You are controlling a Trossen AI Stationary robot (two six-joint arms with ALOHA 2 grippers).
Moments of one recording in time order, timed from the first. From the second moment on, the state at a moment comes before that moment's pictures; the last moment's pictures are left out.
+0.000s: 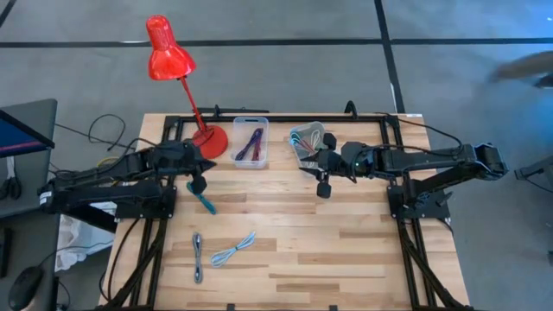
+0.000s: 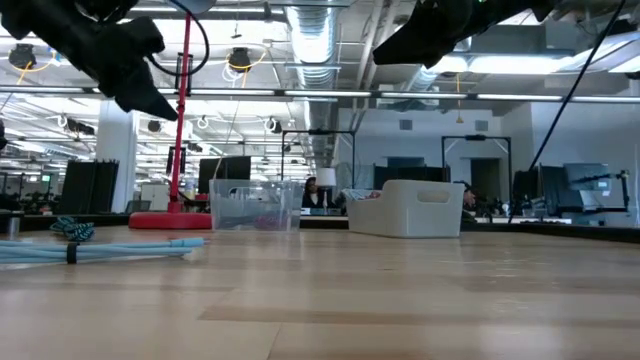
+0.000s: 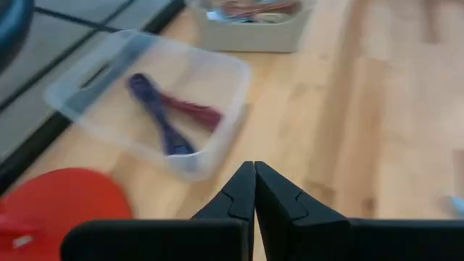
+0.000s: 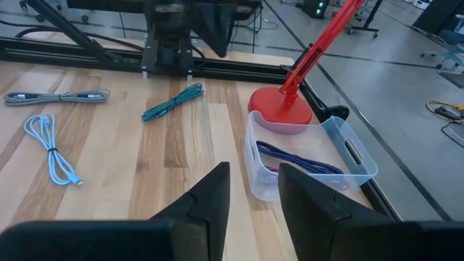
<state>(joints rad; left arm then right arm) 0.29 0.41 0.49 -0.51 -0.07 0.02 -0.04 1.19 0.82 0.01 0.19 -0.14</state>
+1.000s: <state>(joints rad) 0.29 0.69 0.49 -0.52 0.16 0.00 -0.04 1.19 0.82 -0.06 0.18 -0.14</state>
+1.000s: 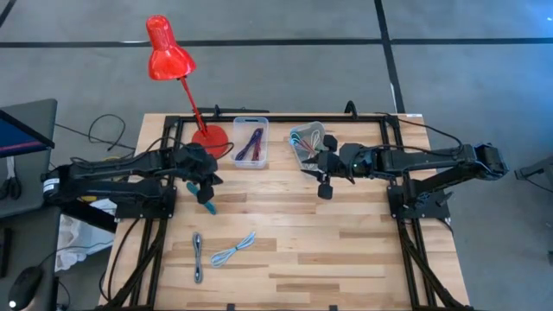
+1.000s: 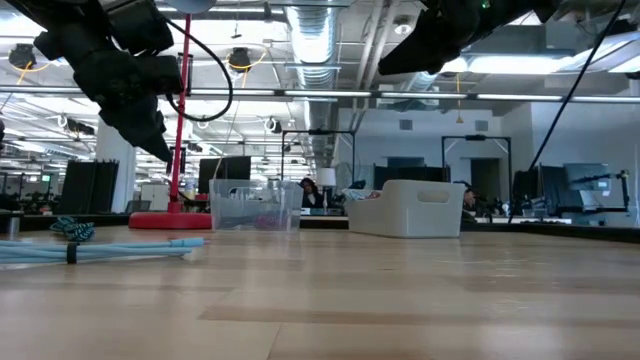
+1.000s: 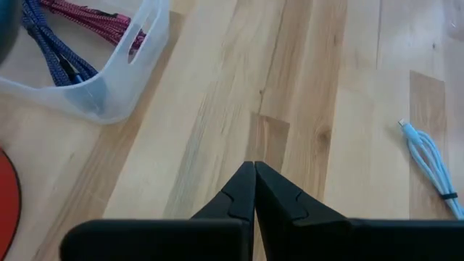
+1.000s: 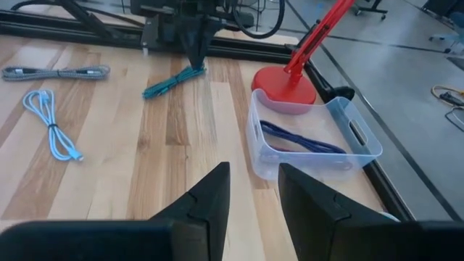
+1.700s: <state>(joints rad) 0.05 0.77 0.49 -0.51 0.23 0.03 -0.04 1.19 0.82 -0.08 0.18 -0.14</state>
